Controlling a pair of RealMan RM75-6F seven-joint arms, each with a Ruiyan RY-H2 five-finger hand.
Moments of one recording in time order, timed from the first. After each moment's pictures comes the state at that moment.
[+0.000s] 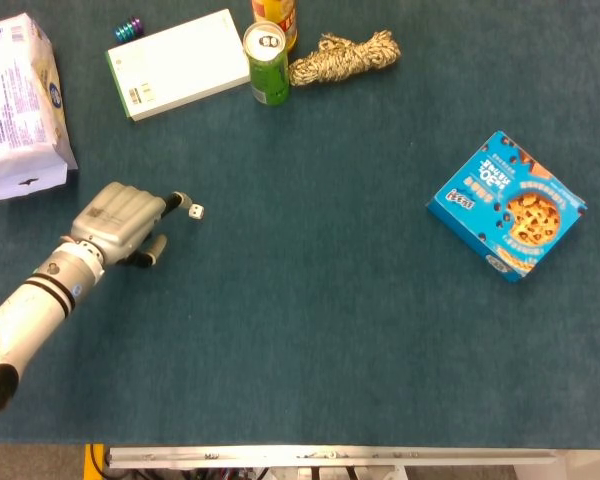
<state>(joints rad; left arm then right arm) -0.72 -1.24 0.04 -1.66 1.10 0.76 0.26 0.04 -1.03 0.10 -1.70 -1.44 1.51 -0.02</state>
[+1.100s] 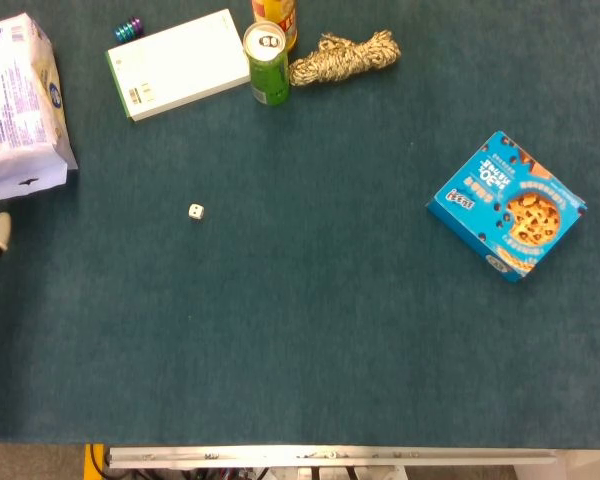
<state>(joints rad) -0.26 -1.19 0.01 -1.58 1.30 1.43 0.03 0.09 -1.03 0.11 -1.71 -1.40 1.42 -0.07</state>
